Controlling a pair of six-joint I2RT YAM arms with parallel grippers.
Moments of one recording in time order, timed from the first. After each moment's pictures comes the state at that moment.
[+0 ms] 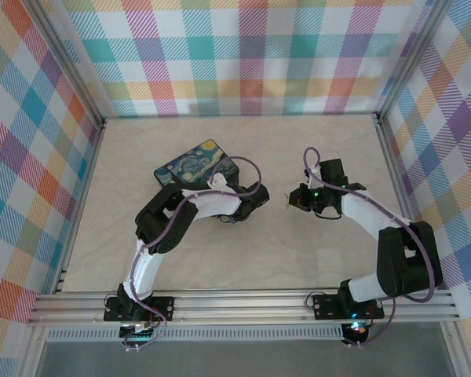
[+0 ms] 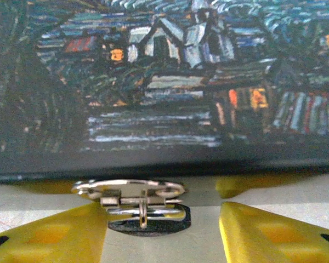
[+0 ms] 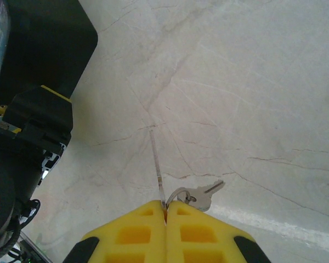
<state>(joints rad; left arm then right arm) -0.84 2.12 1.41 -0.77 -0.89 -1.43 0.22 1.43 0.82 -0.40 -0.55 0.49</state>
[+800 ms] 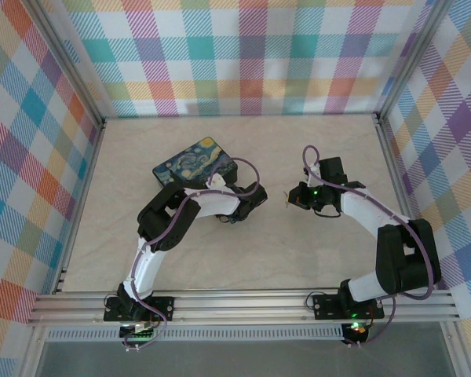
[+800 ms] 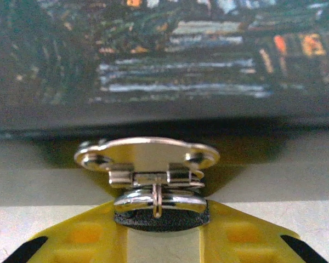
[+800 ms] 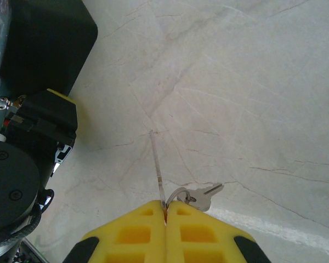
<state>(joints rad) -0.82 2.15 1.39 -0.71 -0.92 -1.43 0.22 1.45 0.84 -0.39 -0.55 0.48</state>
